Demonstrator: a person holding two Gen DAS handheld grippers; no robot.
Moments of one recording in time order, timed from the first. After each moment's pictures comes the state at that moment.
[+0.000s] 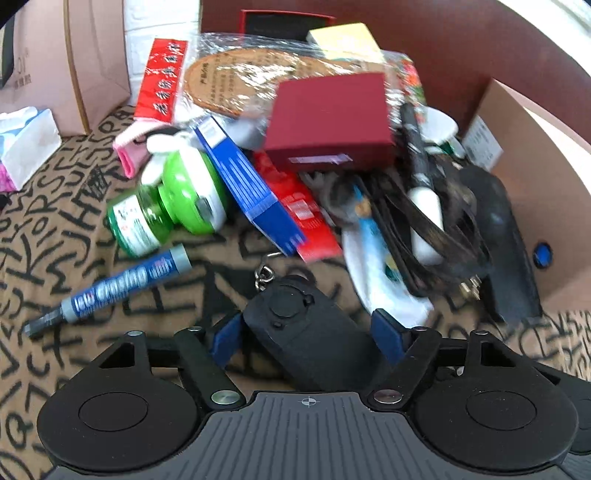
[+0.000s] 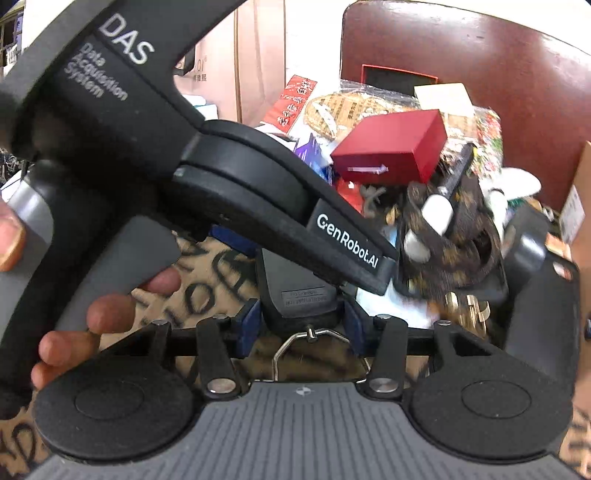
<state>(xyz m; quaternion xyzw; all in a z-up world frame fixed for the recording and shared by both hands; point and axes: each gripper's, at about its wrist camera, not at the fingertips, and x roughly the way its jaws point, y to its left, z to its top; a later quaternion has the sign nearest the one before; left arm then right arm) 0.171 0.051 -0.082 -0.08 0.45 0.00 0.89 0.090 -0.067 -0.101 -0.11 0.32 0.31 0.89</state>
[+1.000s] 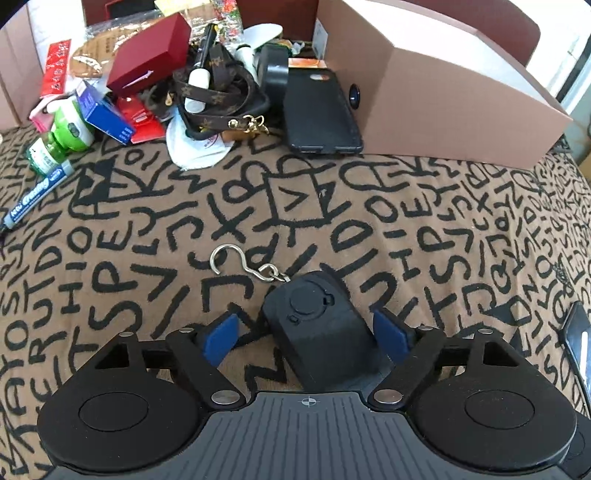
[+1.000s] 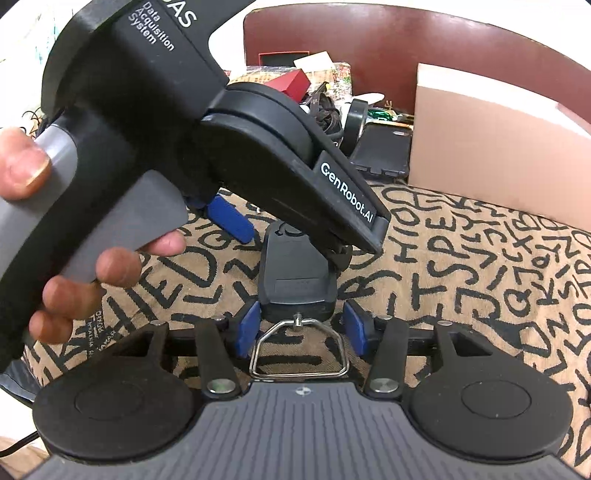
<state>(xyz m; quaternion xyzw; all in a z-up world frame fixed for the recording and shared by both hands) 0.064 -0.069 -0.073 -0.01 0.52 -0.10 0.85 -0.058 -0.150 -0.093 -0.04 0.35 0.17 0.92</state>
